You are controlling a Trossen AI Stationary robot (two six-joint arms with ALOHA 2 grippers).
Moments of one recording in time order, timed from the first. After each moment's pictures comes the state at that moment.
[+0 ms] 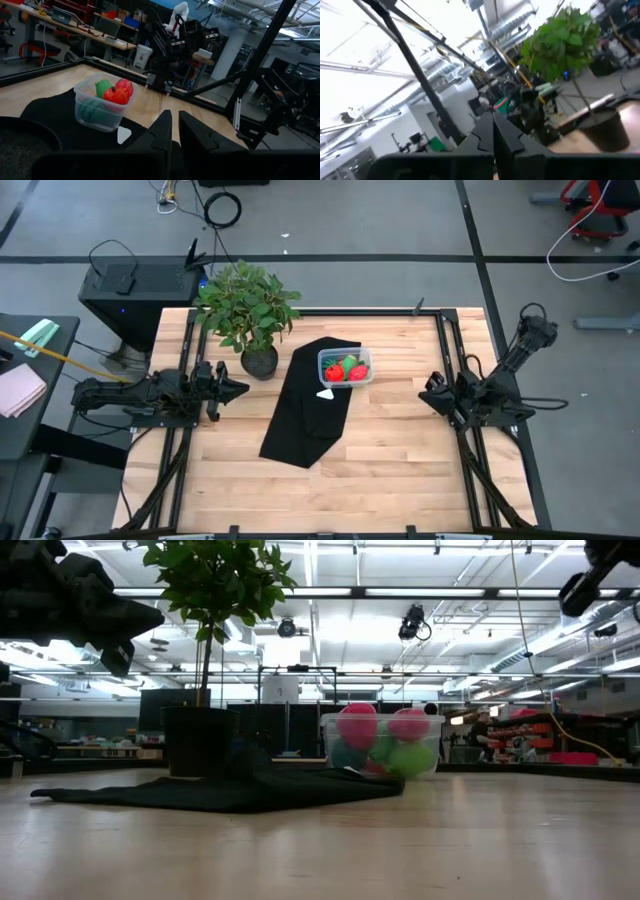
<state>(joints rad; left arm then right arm) -0.04 0.01 0.01 0.07 -0.13 -0.38 0.81 0.46 0.02 0.99 0.76 0.18</state>
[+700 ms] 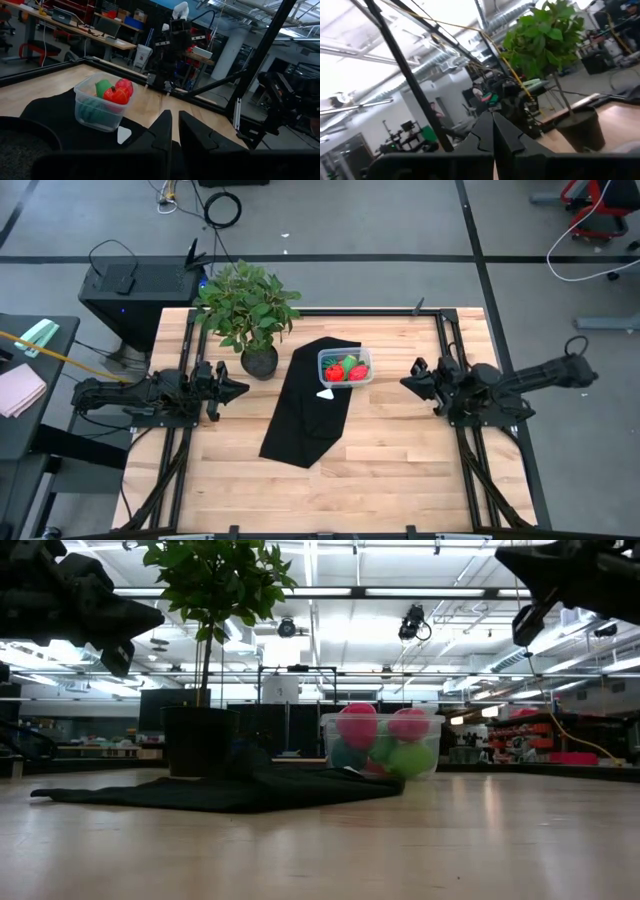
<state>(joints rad) -0.04 0.01 0.01 0.07 -0.13 -0.38 0.13 0.43 0.01 0.76 0.13 0.47</state>
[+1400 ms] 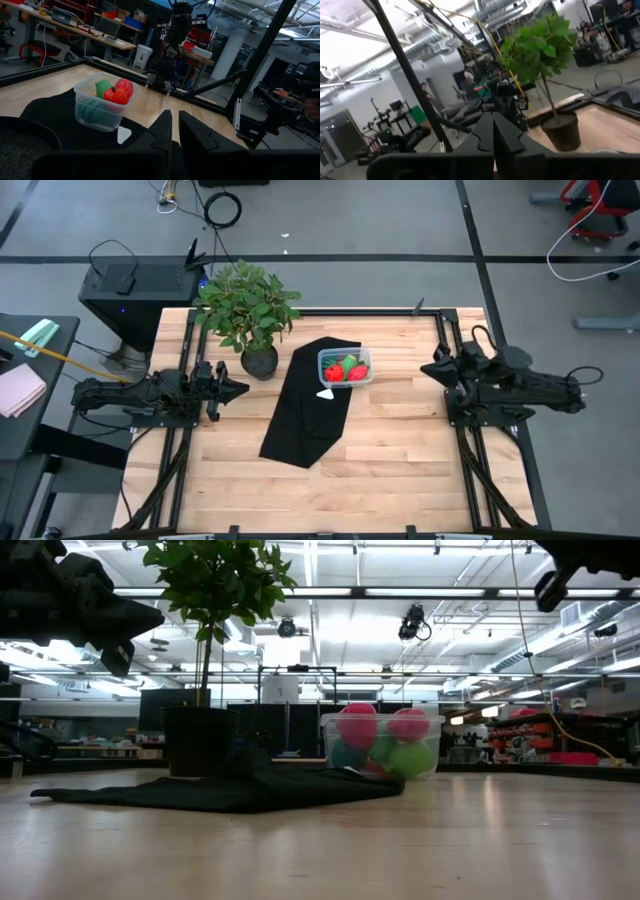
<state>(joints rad) -0.04 0.01 0.01 0.07 -0.13 -0.38 -0.07 0.08 0.32 -0.02 -0.09 0.45</state>
